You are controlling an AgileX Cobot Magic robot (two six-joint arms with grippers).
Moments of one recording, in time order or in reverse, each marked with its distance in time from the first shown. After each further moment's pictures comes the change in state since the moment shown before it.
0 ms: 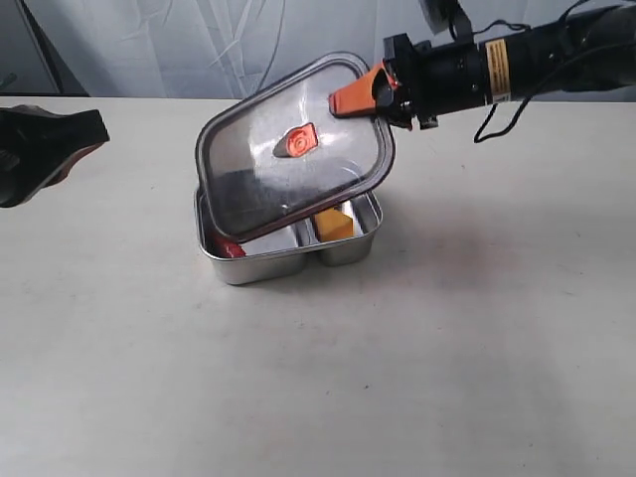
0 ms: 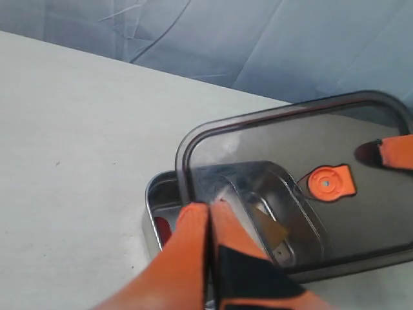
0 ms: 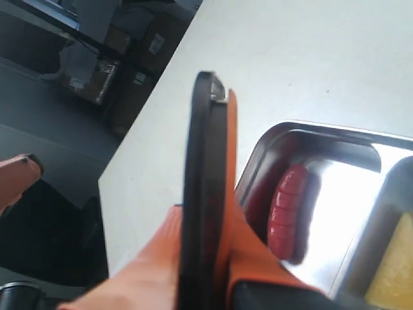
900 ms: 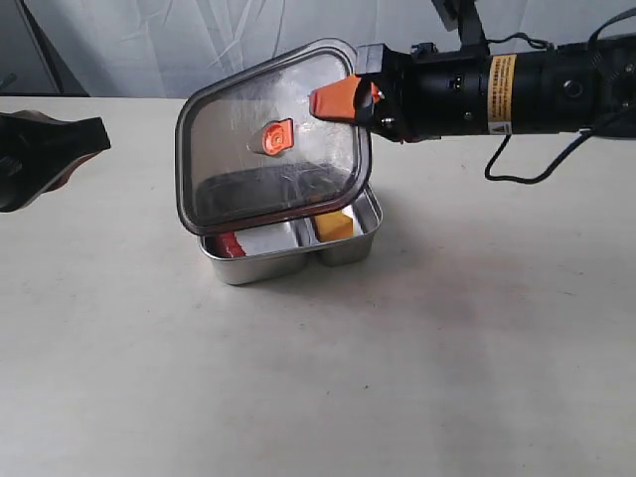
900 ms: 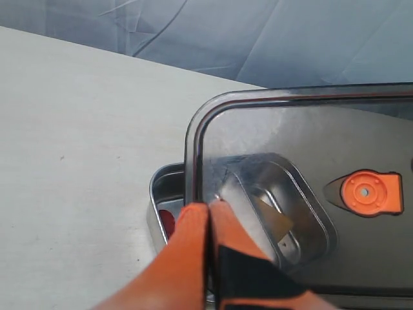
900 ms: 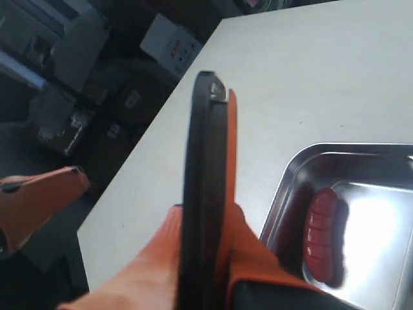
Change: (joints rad) left arm 0.000 0.000 0.000 0.015 0.021 0.000; right arm 0.135 -0.334 0.403 0.303 0.286 -0.222
